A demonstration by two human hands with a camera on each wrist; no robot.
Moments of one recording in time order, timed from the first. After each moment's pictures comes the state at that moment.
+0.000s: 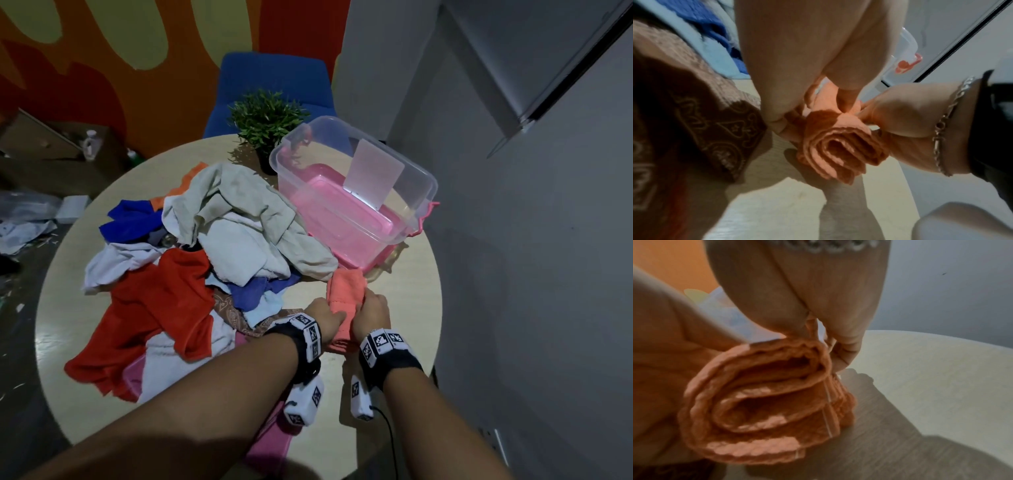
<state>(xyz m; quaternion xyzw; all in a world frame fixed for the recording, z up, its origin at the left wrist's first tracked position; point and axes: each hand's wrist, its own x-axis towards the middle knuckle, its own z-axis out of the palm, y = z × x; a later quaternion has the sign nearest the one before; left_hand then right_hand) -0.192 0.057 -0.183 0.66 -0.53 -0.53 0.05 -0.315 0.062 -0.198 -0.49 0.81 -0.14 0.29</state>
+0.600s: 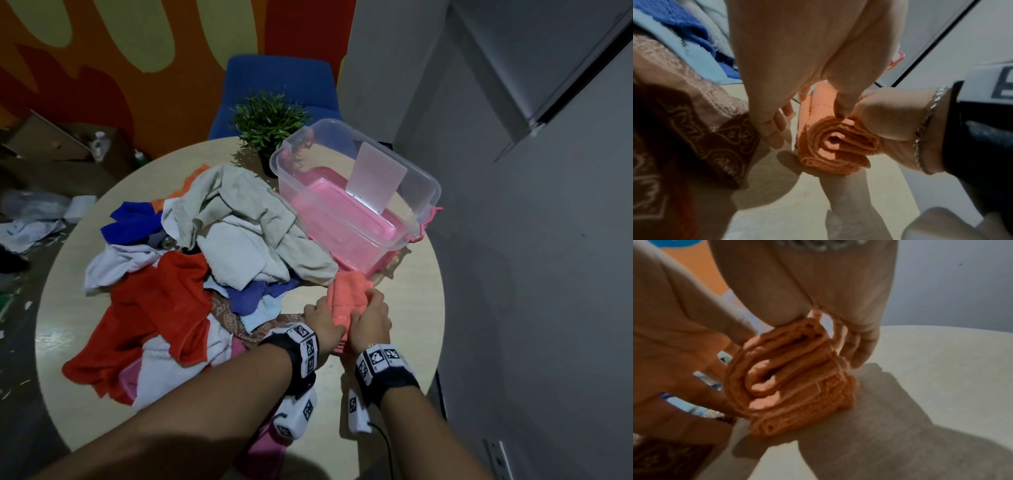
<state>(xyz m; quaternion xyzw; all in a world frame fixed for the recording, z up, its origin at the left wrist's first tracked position) -0.201 0.062 -0.182 0.68 -0.55 -0.49 0.03 -0.309 0.074 -0.182 -0.43 0.82 -0.21 0.31</state>
